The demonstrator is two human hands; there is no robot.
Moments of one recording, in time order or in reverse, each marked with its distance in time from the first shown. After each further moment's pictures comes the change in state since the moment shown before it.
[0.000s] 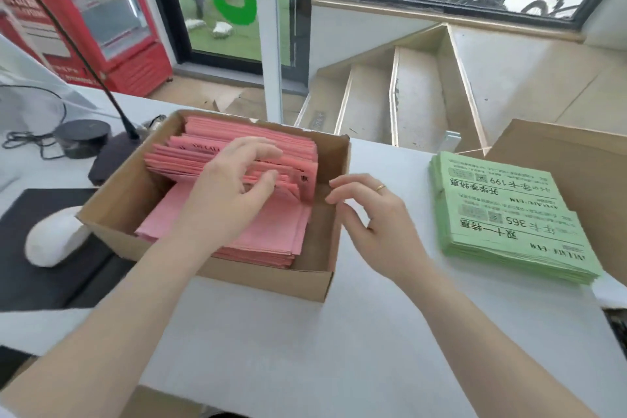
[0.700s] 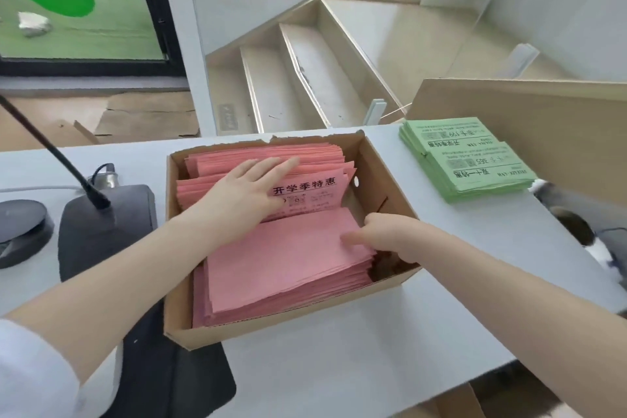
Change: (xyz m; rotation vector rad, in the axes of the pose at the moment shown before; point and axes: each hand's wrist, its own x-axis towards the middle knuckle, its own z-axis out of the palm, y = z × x) left_hand 0.093 -0.156 -0.037 0.621 -0.565 0.949; right_hand 0.057 -0.056 0.092 -0.252 -0.424 1.344
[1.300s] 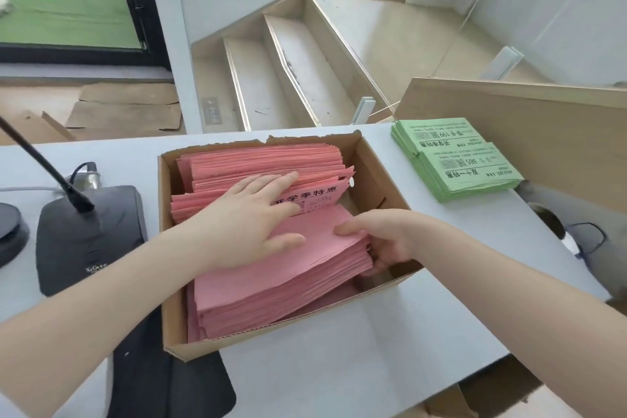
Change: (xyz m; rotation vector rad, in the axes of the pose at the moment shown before) left_hand -0.010 0.012 -0.015 -0.273 -0.200 -0.126; right_hand 0.010 -0.006 0.000 0.750 -0.286 0.138
